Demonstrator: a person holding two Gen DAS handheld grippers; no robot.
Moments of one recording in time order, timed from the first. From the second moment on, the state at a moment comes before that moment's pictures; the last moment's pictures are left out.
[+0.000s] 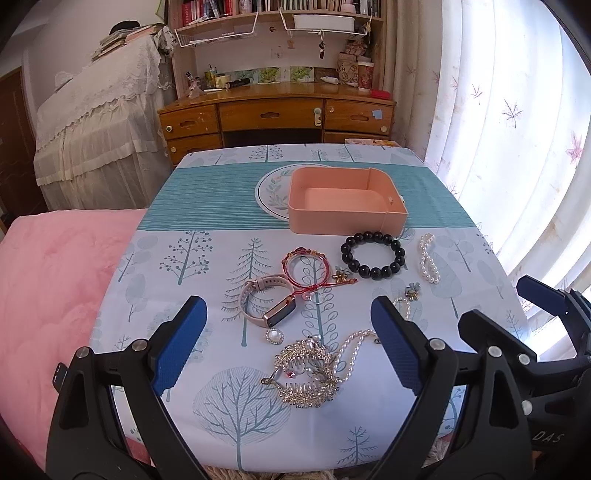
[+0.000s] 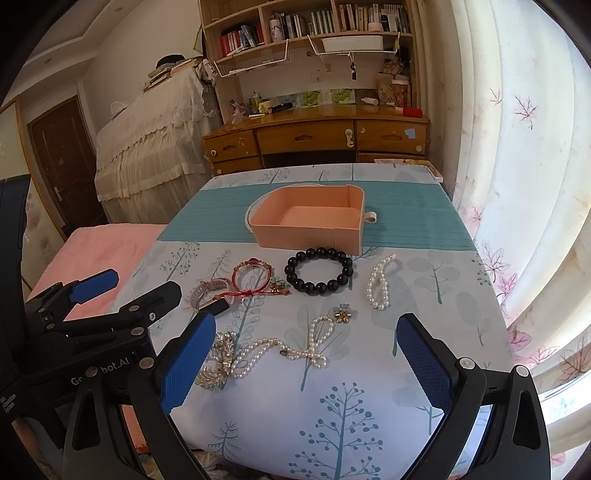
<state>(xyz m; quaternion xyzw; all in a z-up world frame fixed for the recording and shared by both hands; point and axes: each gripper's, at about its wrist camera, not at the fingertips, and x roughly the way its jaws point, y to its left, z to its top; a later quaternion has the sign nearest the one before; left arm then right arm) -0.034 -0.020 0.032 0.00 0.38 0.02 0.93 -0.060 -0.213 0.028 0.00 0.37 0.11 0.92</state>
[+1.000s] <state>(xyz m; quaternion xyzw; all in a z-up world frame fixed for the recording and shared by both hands) 0.169 -0.028 -0.046 0.02 0.53 -0.06 0.85 0.118 -0.310 -0.047 0.04 0.50 0.04 0.86</state>
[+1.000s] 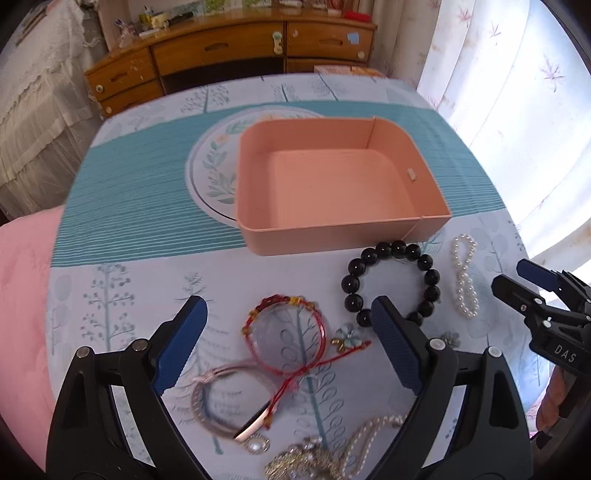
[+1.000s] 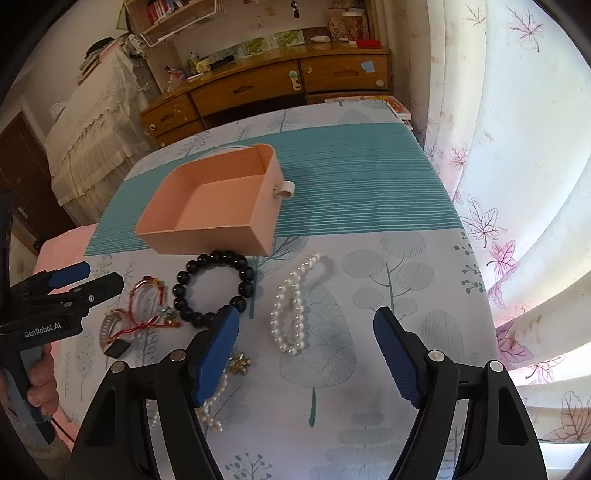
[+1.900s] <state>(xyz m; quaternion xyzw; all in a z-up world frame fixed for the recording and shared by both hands) 0.221 -0.088 -0.068 0.03 0.60 -0.12 0.79 0.189 -0.290 -0.094 0.07 0.52 0.05 0.85</state>
